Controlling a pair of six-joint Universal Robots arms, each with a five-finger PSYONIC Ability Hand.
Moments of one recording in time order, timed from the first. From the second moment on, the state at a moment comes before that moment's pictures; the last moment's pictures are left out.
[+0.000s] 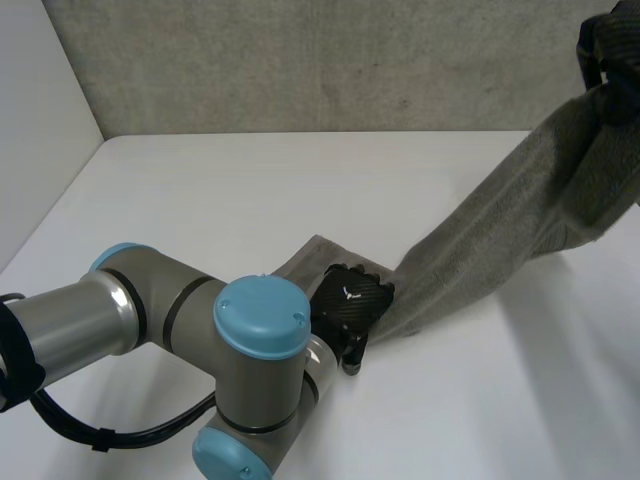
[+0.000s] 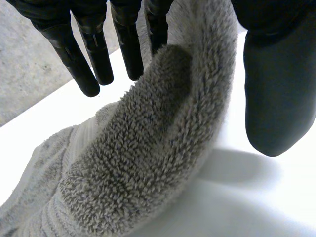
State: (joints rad) left arm 3.85 -2.31 -1.32 3.32 -1.61 3.38; right arm 1.70 -1.55 1.32 0.15 1.37 2.70; left_hand 0.52 0.51 0.50 0.53 0.49; right_hand 1.34 1.32 1.36 1.35 1.17
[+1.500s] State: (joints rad) left arm 4.14 -2.04 -1.80 3.51 -1.62 3.84; right arm 1.81 -1.20 1.46 0.26 1.30 2.39; left_hand 1.44 1.49 1.55 1.53 1.50; right_hand 1.34 1.35 1.36 1.35 1.17
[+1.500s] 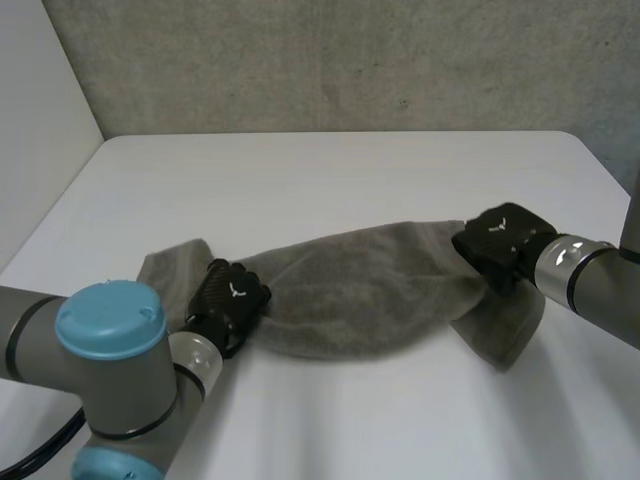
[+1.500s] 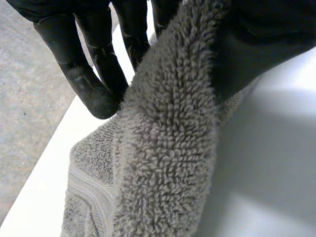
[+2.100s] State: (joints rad) left arm 4.26 -1.87 -1.65 3.28 -1.59 3.74; right arm 1.80 -1.26 1.39 0.29 1.23 2.61; left_hand 0.37 0.36 0.35 0.37 0.34; right_hand 0.52 0.55 0.53 0.54 0.32
